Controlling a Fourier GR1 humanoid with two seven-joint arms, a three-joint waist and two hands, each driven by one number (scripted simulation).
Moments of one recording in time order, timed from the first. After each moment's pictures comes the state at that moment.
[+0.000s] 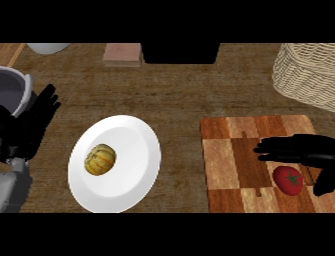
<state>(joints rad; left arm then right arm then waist) -0.21 0.33 0.06 -1.36 0.14 0.02 0.18 -0.45 -0.81 0.70 -0.96 0.52 0.15 -1.08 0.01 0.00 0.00</state>
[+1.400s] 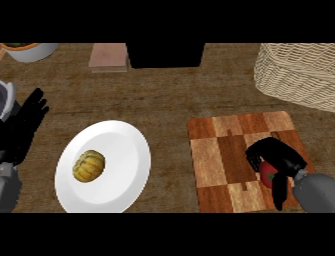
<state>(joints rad) -0.17 0.34 0.12 -1.39 0.13 0.01 0.22 -0.31 -0.50 0.50 -0.98 0.56 0.06 -0.35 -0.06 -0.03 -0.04</state>
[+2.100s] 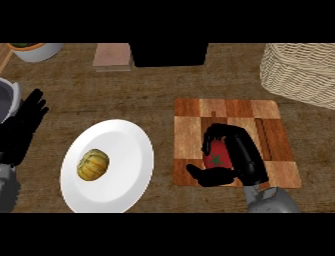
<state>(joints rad) -0.16 0.34 0.12 -1.40 0.14 -0.01 0.22 -0.18 -0.15 0.42 -1.58 0.50 -0.21 0.13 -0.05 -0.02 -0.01</state>
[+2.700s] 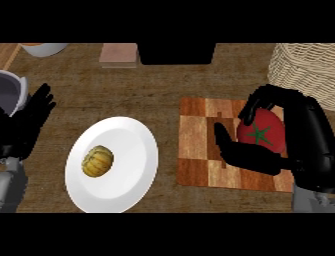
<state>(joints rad) -0.21 0.32 0.11 -1.38 0.12 -0.01 0.22 -0.38 -0.18 0.27 -2.04 0.68 -0.04 0.73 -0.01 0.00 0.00</state>
